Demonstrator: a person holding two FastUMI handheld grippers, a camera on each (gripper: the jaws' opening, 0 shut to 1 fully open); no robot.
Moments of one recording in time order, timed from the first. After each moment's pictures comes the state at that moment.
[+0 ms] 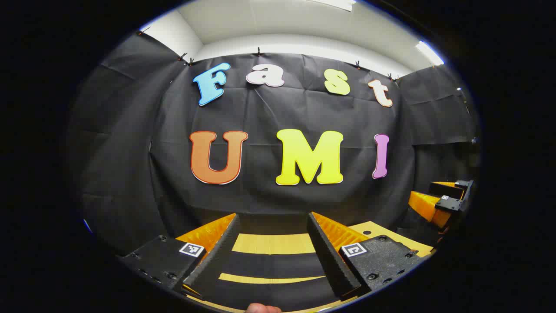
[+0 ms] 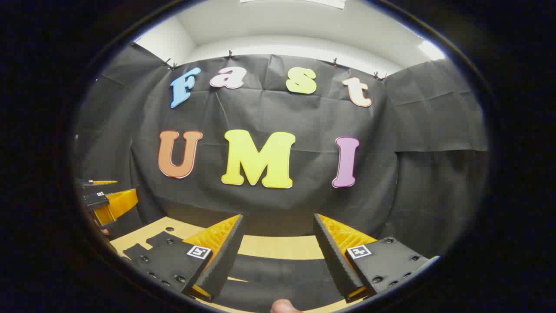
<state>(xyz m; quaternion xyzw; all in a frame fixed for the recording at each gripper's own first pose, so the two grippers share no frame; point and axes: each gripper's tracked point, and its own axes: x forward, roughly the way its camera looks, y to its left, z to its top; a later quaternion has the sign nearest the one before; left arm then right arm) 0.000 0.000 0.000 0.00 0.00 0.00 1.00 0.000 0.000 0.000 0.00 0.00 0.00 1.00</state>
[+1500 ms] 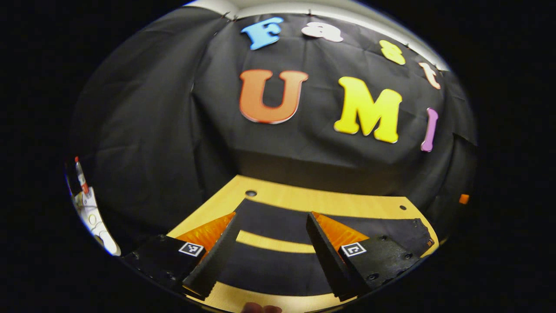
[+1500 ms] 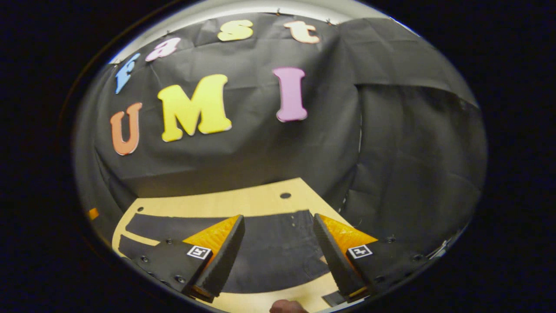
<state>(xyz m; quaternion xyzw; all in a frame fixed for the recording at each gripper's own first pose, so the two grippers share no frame) -0.027 0.145 -0.184 -0.12 0.22 0.13 0.96 0.010 -0.201 -0.158 0.11 0.22 -0.11 0.96</state>
